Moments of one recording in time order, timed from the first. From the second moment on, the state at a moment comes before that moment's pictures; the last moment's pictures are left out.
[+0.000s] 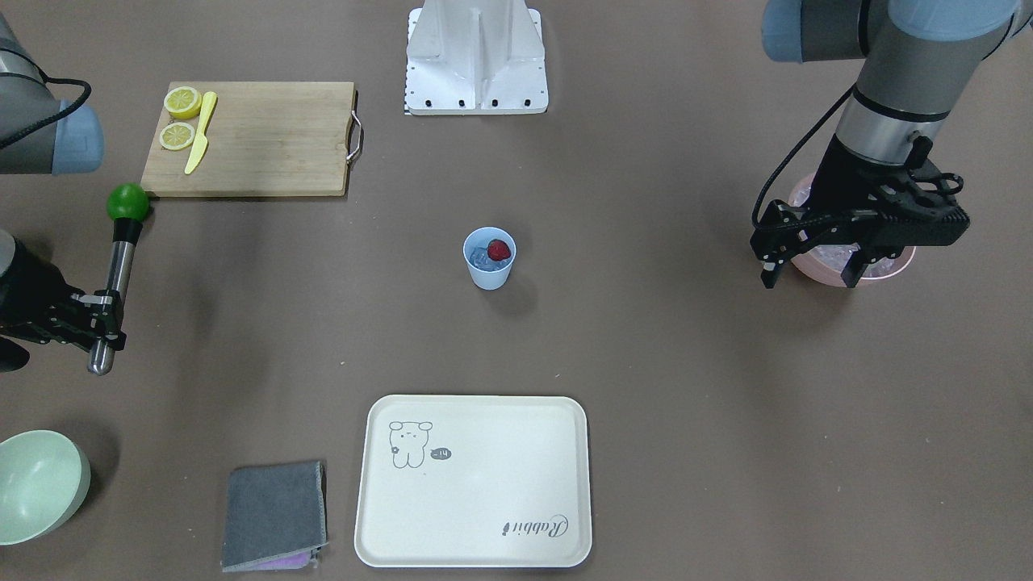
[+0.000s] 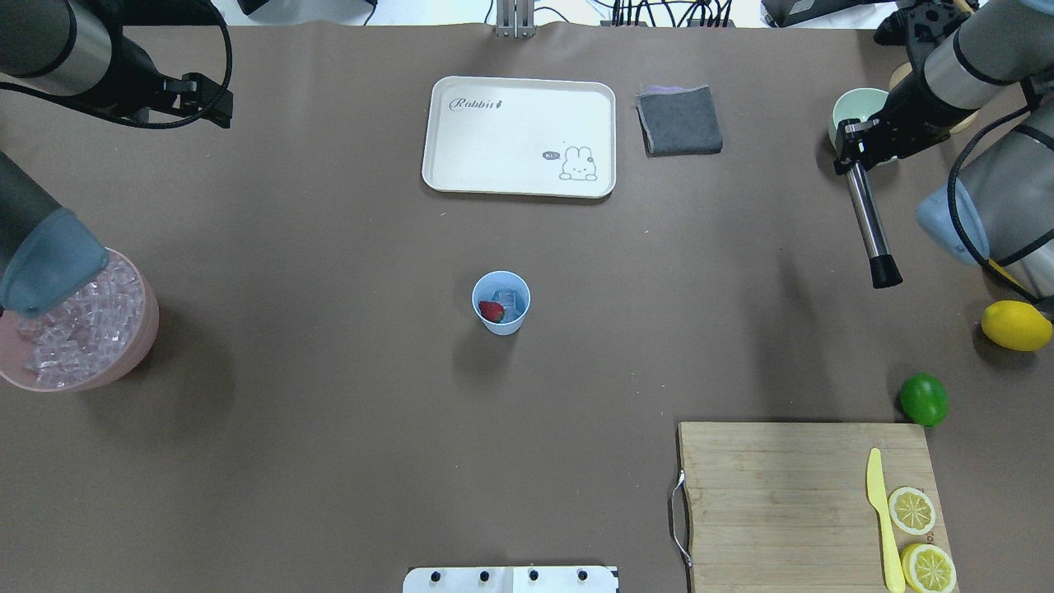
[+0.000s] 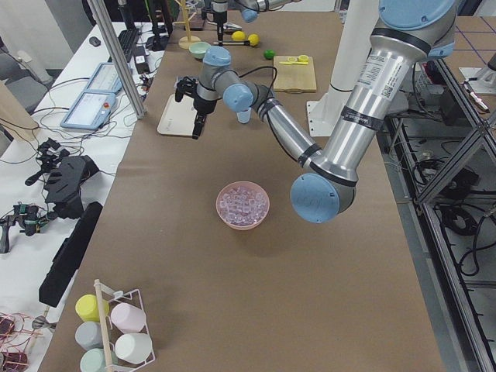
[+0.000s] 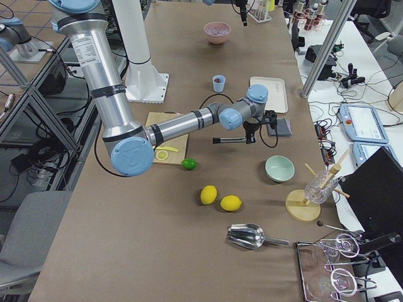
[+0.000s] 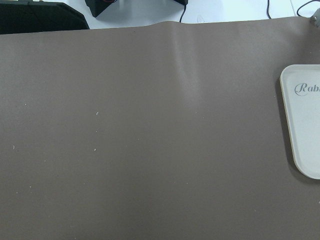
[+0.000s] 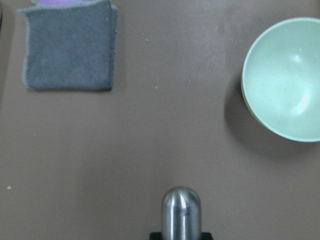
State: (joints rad) left arm -1.01 -1.98 -1.92 -1.59 -1.94 -0.84; right arm 1.11 -1.20 1.67 -1.48 2.23 0.62
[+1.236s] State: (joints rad) left arm -1.27 -1.82 -1.93 -1.54 -1.95 -0.84; right arm 0.91 -1.16 1.86 -0.98 1.93 0.73
